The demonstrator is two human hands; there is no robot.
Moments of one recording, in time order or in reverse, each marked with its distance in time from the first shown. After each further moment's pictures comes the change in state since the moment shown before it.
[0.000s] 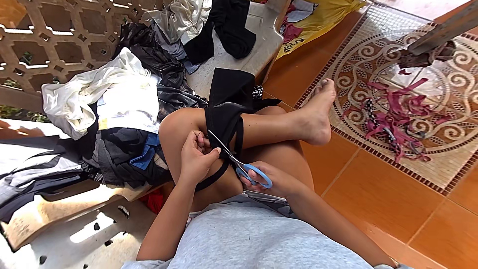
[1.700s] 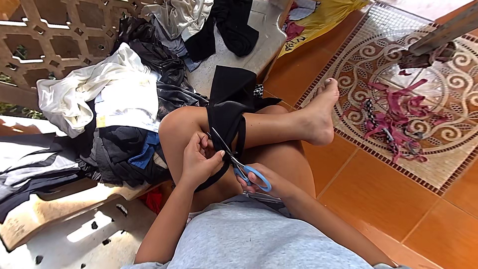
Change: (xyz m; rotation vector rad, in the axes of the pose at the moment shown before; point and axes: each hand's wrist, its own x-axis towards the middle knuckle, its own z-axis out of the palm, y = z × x) left_hand -0.002 -0.018 -0.007 -0.038 -0.117 0.176; right_hand 0.009 0.020 -0.001 -0.040 -0.029 -0.163
